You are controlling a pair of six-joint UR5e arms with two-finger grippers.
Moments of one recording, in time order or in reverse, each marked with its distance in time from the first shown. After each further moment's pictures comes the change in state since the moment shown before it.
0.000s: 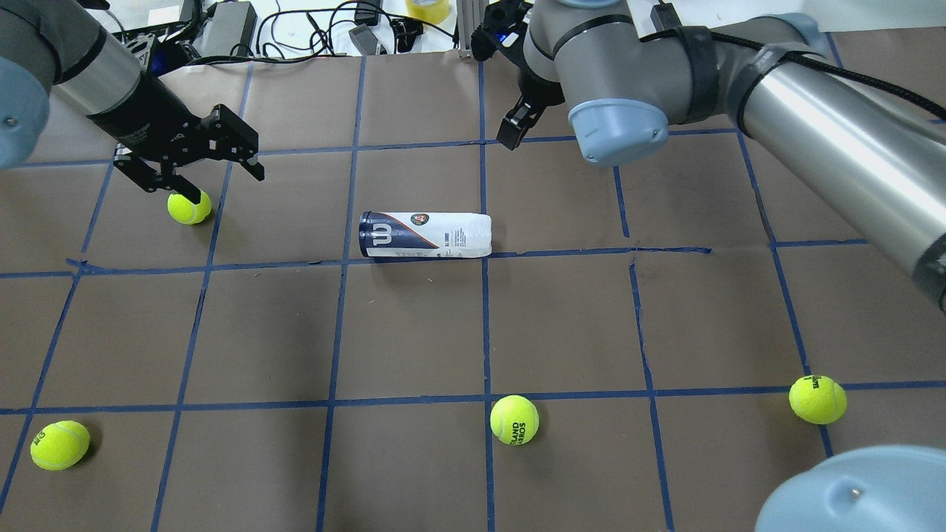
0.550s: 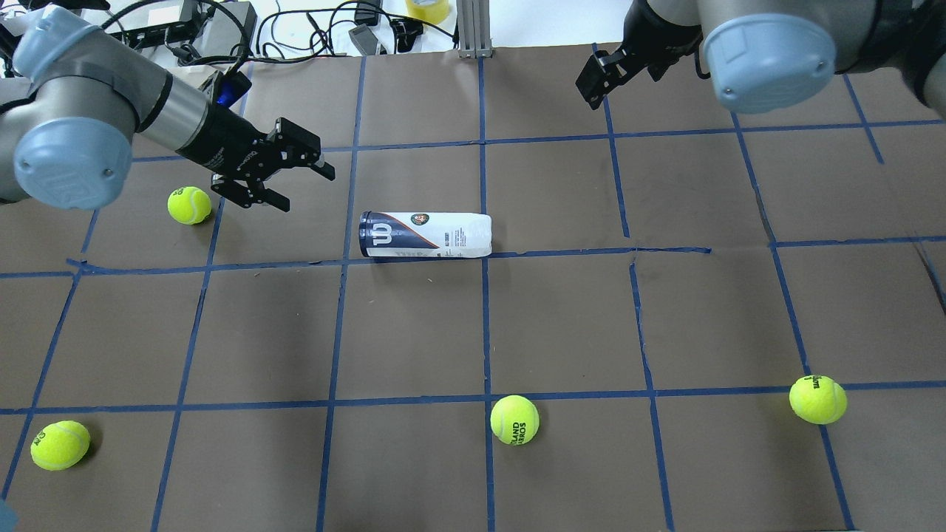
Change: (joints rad) left arm -0.001 -0.095 -0.091 0.152 -0.219 0.009; right arm -0.086 -0.143 -0.003 0.246 0.032 0.257
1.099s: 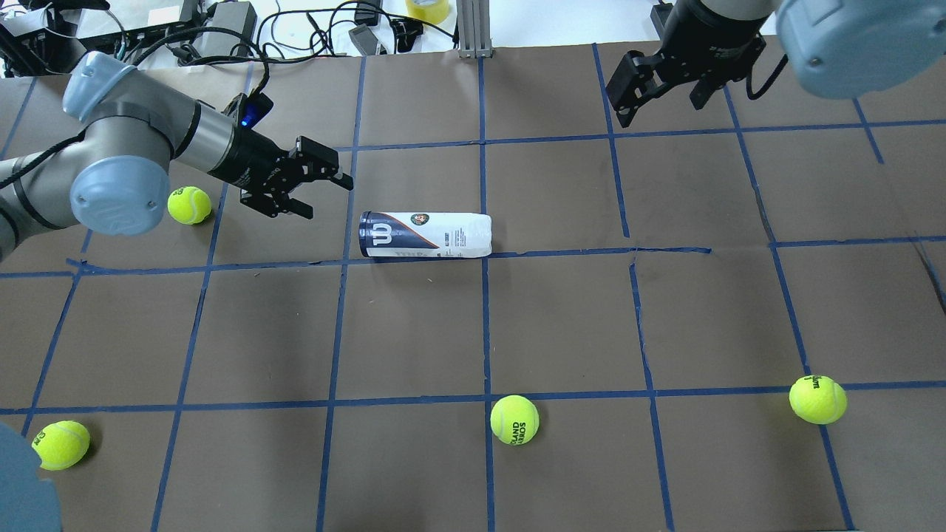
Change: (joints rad) left arm -0.004 -0.094 -0.064 0.164 -0.079 0.057; right arm -0.050 -0.137 -0.002 0.289 -0.009 0.116
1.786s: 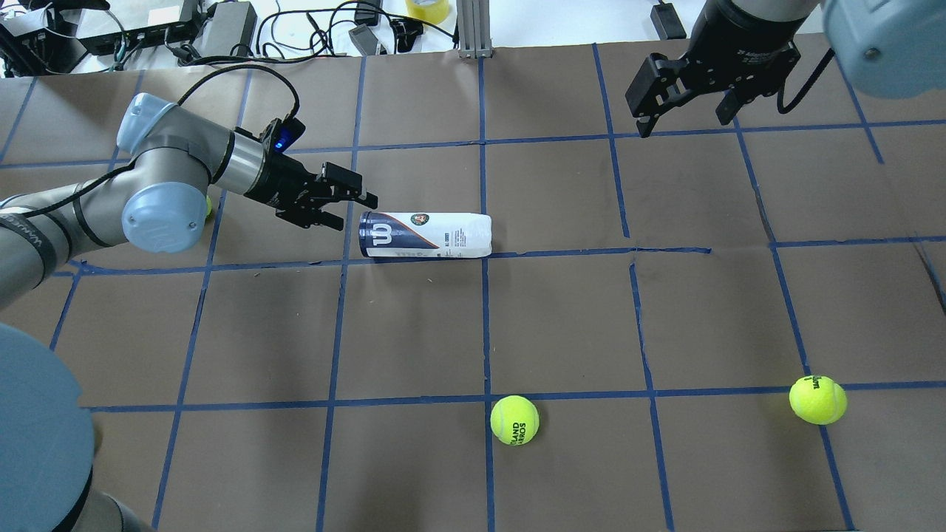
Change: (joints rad) left arm -0.021 -0.096 -0.034 0.067 -0.106 0.158; right arm -0.002 -0.007 0.004 0.004 -0.007 0.058
